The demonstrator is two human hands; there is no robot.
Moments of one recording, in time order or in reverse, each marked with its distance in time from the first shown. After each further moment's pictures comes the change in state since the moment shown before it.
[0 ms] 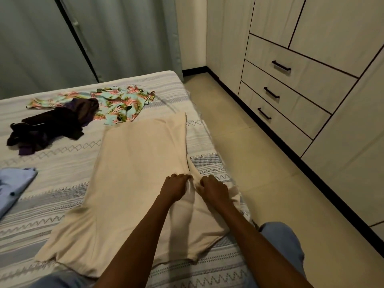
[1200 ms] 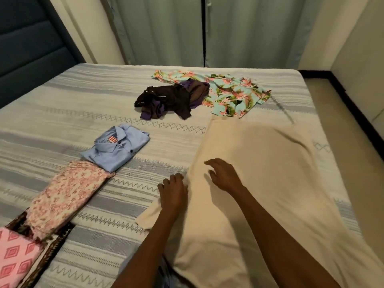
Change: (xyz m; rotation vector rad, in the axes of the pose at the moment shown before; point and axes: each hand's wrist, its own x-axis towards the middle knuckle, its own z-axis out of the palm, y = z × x) left_hand -0.160 -0.250 -0.016 -0.044 0.236 -0.916; right_hand 0.137 -0.281 0.119 0.234 -0.063 -0.774
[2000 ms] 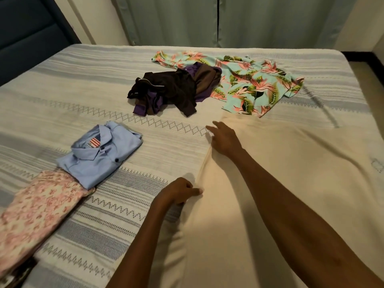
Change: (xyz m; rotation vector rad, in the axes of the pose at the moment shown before) left_hand 0.131 0.008 -0.007 -0.581 -0.665 -0.118; right_hand 0.220 0.079 0.045 -0.141 -0.135 0.049
